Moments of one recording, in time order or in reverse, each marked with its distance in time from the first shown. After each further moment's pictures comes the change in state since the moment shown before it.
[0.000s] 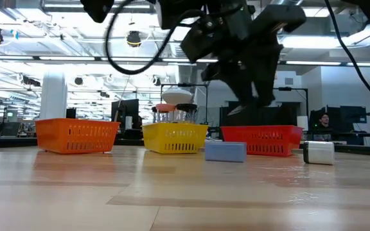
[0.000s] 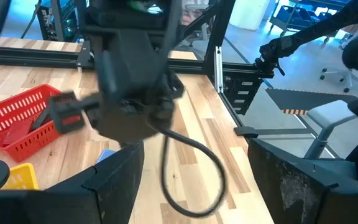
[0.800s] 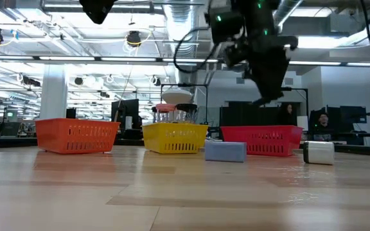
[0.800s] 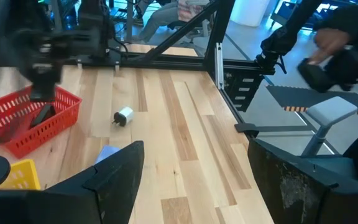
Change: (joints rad) left arm 0.000 0.000 0.000 -0.014 0.000 0.000; right arm -0.335 -0.454 -0.499 0.196 0.056 0.039
